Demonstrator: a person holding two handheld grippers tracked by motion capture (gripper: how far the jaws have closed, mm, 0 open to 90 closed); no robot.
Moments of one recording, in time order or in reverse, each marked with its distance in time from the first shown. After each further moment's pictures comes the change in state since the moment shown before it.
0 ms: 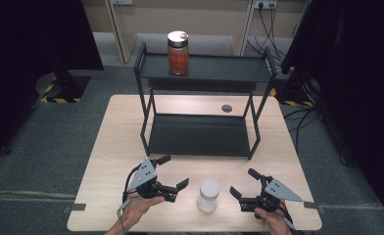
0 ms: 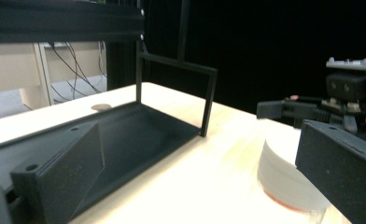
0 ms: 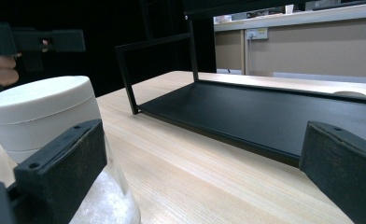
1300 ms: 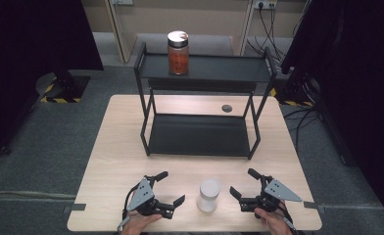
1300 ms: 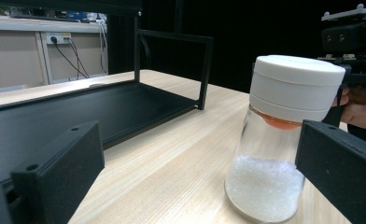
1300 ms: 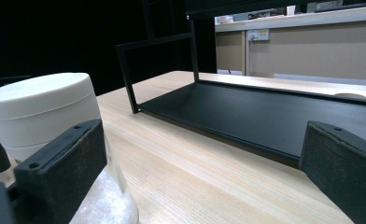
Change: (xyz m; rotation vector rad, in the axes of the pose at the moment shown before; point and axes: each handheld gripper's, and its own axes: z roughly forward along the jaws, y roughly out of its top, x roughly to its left) left arm -0.012 -0.062 -0.015 -0.029 0.012 0.017; right arm -0.002 -0.002 0.000 -0.001 0.006 -0.011
